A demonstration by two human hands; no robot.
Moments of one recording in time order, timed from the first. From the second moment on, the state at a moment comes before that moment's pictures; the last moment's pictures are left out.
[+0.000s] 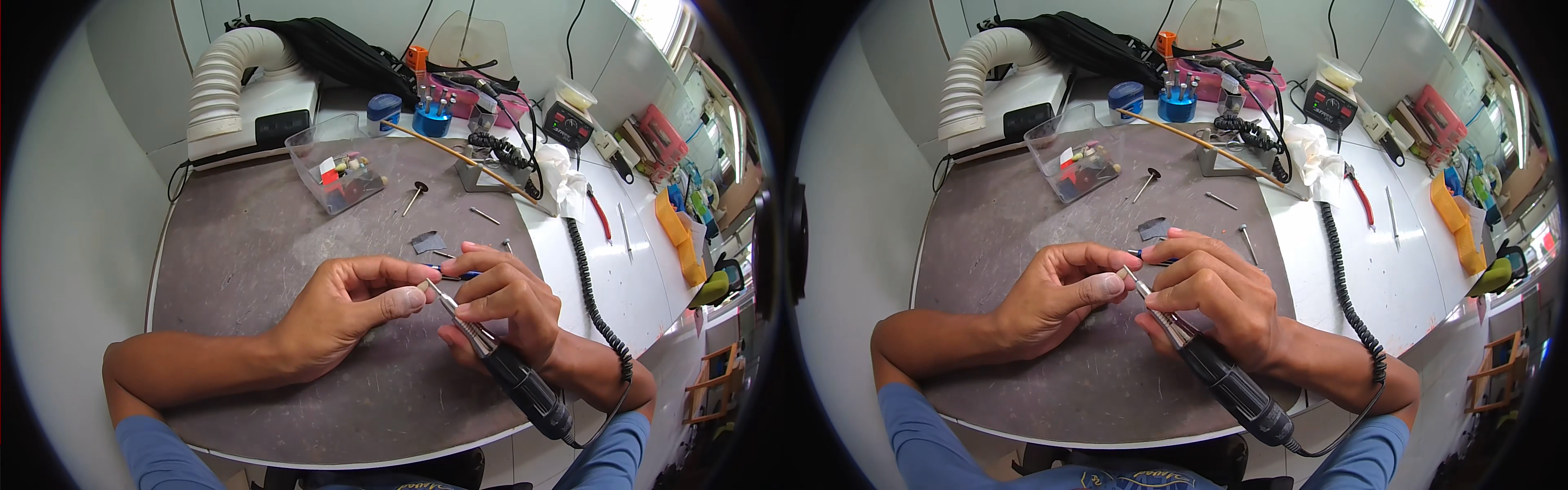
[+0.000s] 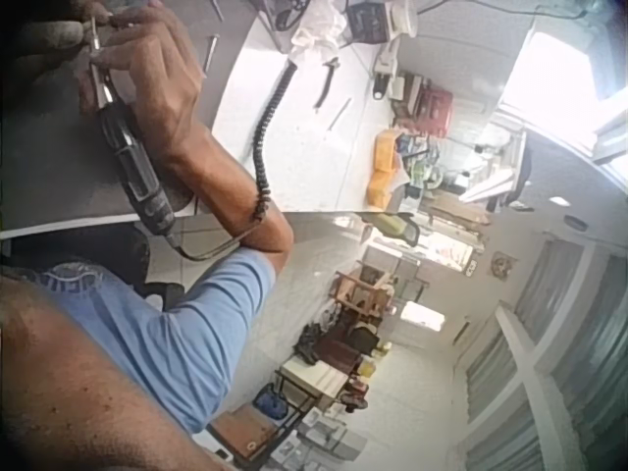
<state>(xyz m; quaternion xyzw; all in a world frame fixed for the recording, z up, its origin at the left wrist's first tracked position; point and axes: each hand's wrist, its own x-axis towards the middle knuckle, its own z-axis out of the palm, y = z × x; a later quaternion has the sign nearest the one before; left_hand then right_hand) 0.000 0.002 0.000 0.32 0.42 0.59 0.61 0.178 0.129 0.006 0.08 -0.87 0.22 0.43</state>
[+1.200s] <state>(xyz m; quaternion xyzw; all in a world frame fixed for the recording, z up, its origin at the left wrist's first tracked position) 0.001 0.003 -0.008 0.43 0.43 0.58 0.55 0.187 0.130 0.008 -0.16 -0.74 0.57 0.31</state>
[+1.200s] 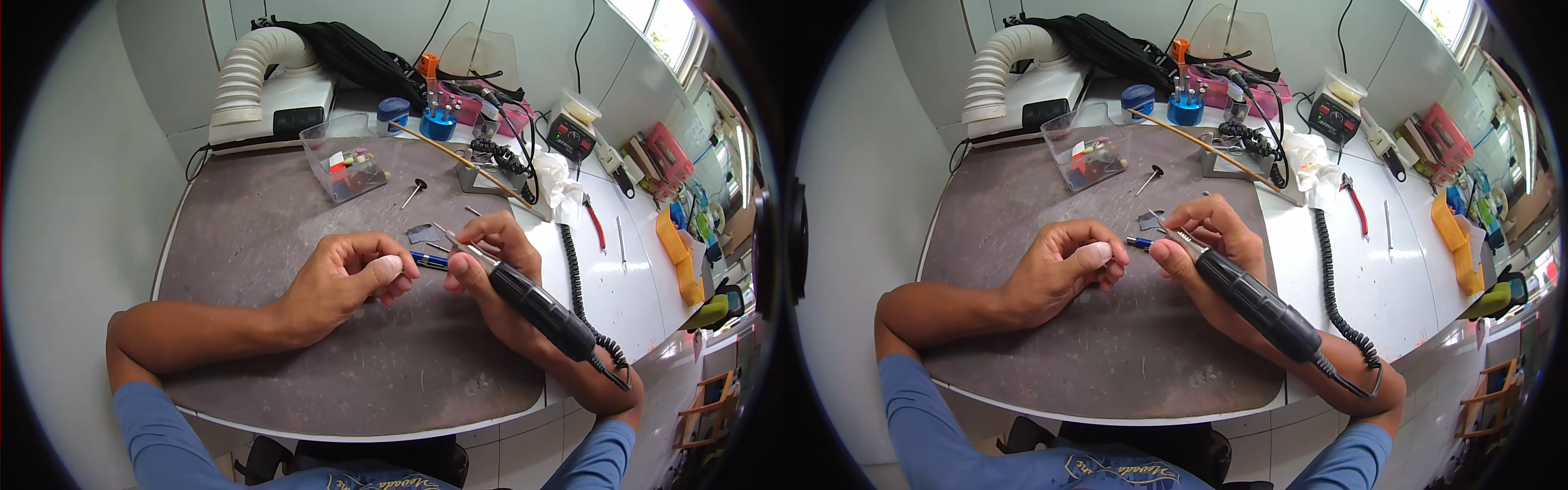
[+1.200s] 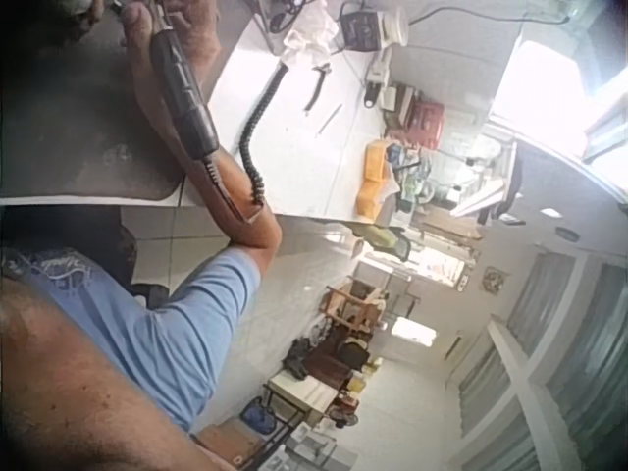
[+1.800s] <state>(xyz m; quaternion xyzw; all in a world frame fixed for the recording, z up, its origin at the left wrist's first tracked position) 0.028 0.021 -0.009 0.42 0.51 0.61 0.42 0.180 0.138 0.000 -0.13 -0.72 0.61 0.29</state>
